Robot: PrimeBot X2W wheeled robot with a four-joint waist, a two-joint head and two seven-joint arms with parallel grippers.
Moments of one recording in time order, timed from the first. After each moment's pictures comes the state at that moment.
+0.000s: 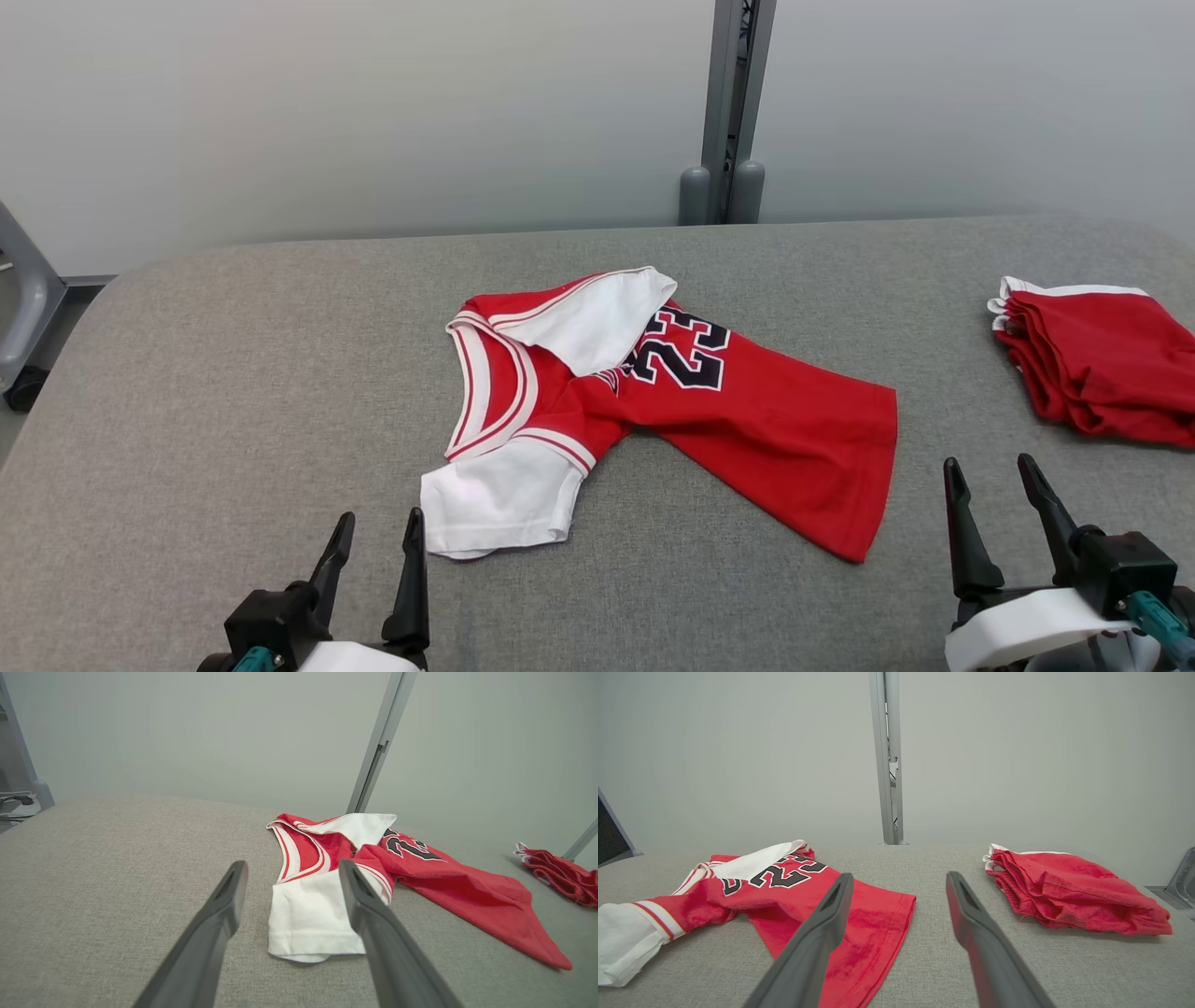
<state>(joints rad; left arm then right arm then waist) 0.02 0.11 -0.26 0.25 -0.42 0.10 -0.26 -0.04 -0.05 -0.01 0.28 0.12 0.13 -0.26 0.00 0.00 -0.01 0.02</state>
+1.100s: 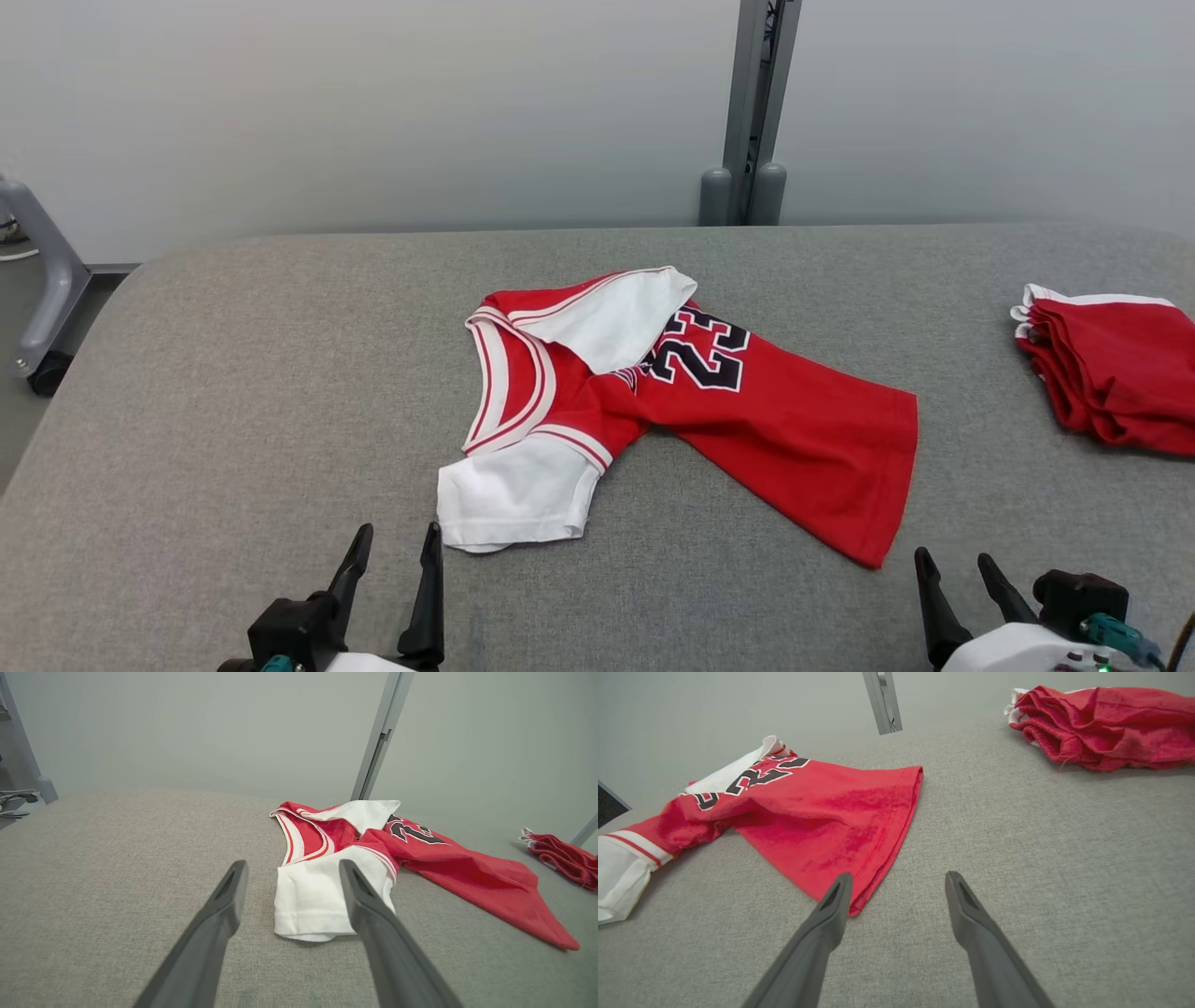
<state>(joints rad) 0.03 0.06 -0.21 0.29 -0.32 0.04 -0.26 -0.05 -0.05 0.04 0.50 0.32 0.13 -0.17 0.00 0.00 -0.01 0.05</state>
